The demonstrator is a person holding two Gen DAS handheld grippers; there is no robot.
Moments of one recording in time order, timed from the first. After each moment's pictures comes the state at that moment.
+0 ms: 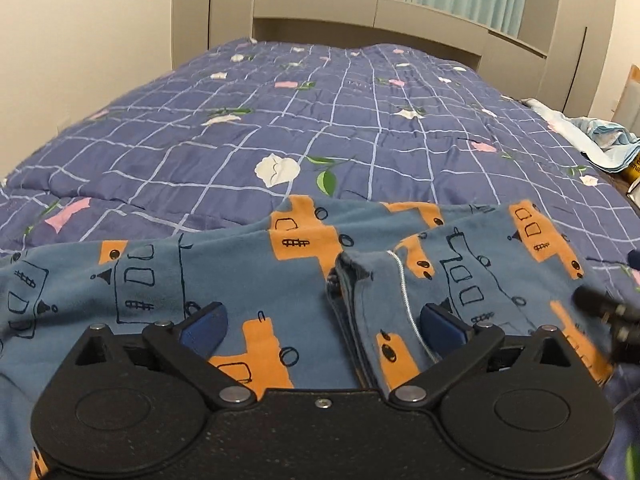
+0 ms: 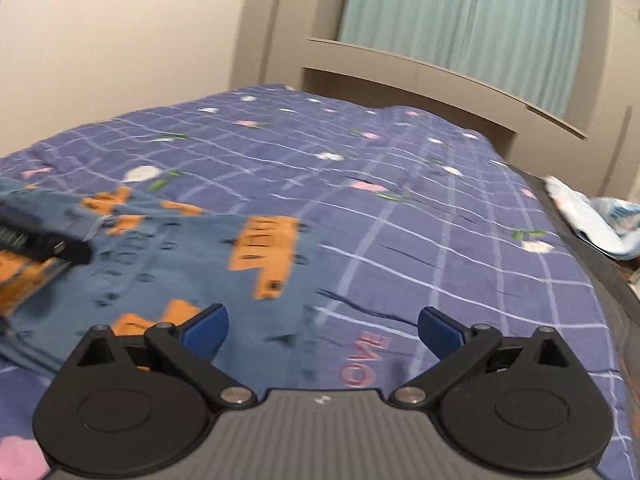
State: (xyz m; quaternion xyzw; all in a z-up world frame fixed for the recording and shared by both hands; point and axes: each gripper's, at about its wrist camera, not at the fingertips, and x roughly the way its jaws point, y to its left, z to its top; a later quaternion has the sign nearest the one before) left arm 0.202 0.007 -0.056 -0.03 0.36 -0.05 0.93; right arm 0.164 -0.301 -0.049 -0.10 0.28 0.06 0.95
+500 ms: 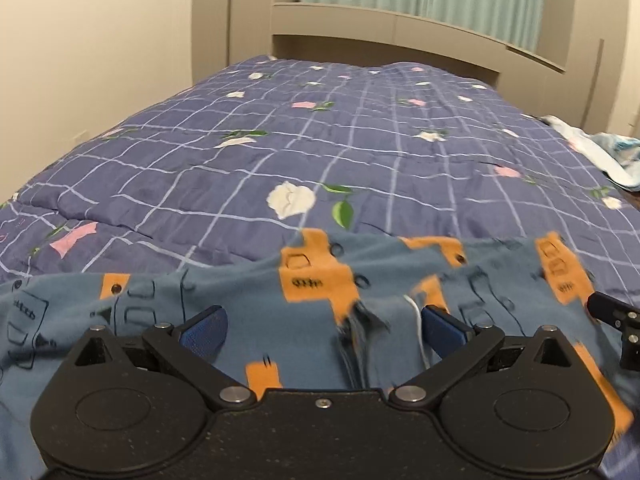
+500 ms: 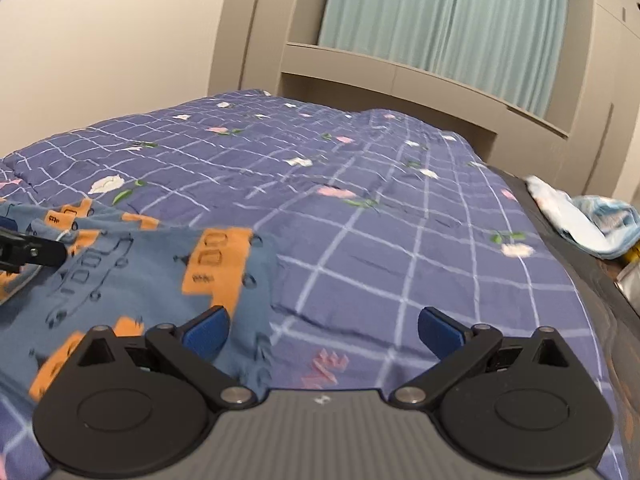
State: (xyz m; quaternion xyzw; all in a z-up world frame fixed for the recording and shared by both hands) left arm 0.229 0.002 -0.054 -0.04 0.34 -0.01 0.94; right arm 0.192 -0.301 -0.048 -0.11 0.26 0.06 0.96
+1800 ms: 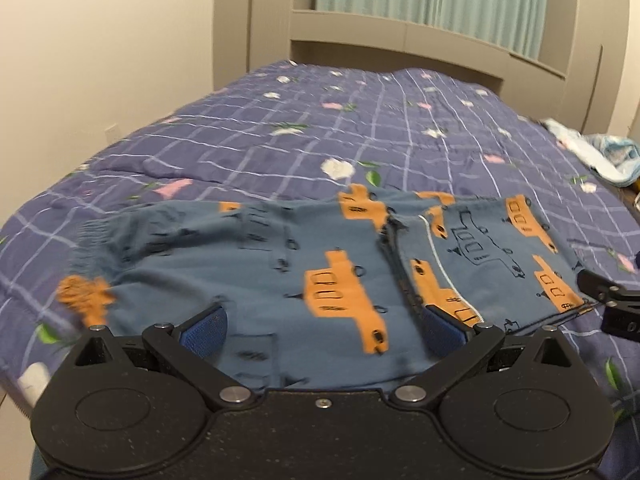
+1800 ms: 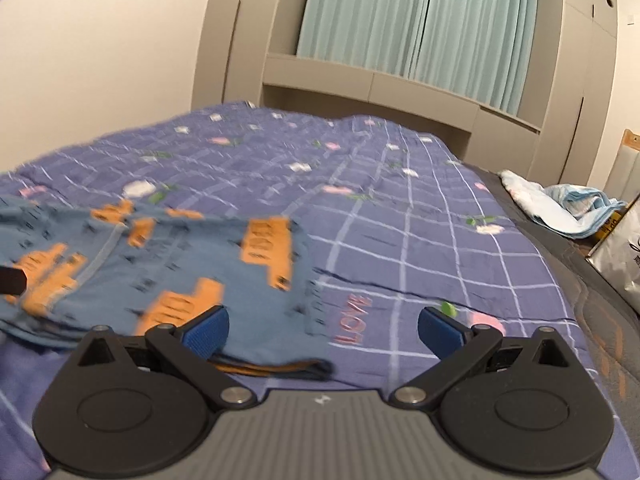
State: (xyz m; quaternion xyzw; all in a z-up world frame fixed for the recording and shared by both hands) left arm 0.096 0.045 -0.027 -0.04 0.33 0.00 0.94; right arm 0.095 -0.267 -0.033 -0.08 0.24 0.04 0.97
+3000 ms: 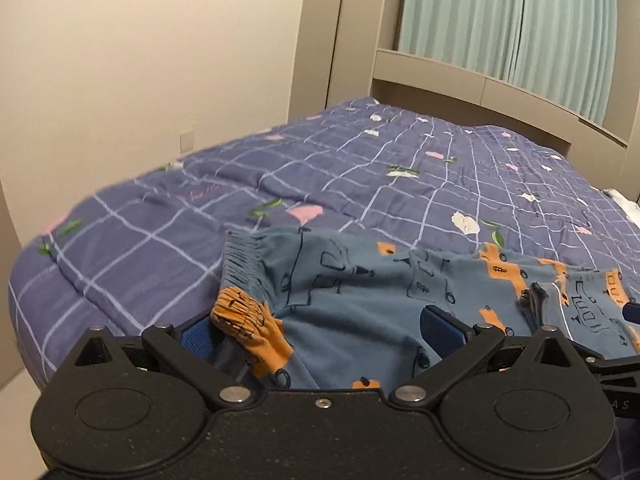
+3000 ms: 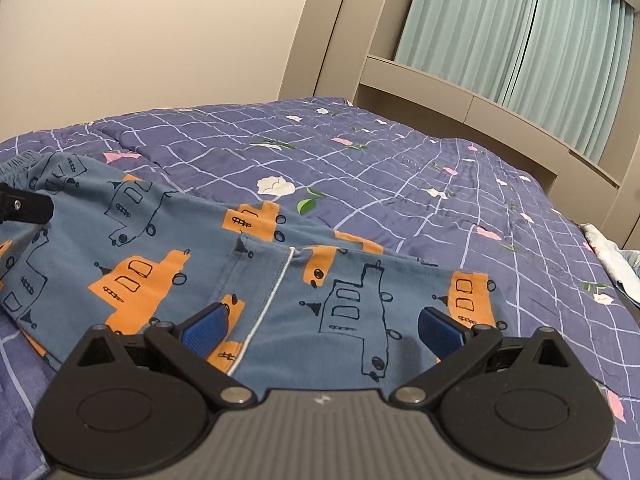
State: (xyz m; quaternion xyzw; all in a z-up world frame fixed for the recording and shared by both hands) left arm 0.101 0.132 -0.037 -0.08 0.27 0.10 0.95; right arm 0.139 -0.143 -0.054 -0.16 0.26 0.13 0.94
